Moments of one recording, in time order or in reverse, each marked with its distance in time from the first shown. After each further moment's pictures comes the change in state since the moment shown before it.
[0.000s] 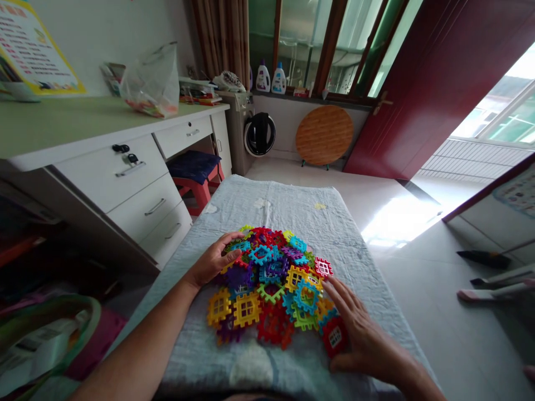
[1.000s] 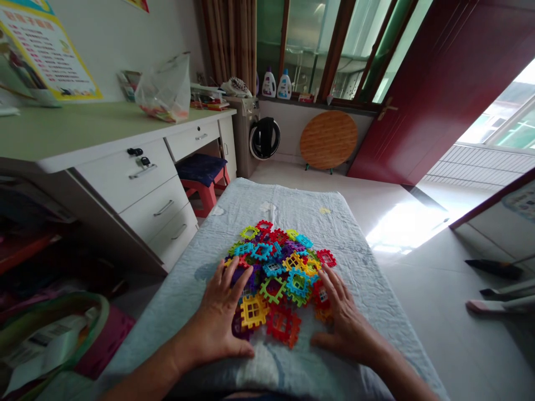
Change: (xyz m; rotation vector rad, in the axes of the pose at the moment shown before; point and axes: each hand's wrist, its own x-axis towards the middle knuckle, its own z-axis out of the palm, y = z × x) left_hand -0.091 0.014 0.032 0.666 -0.039 0.175; right_hand 0.037 -0.008 0.019 -0.078 0.158 -0.023
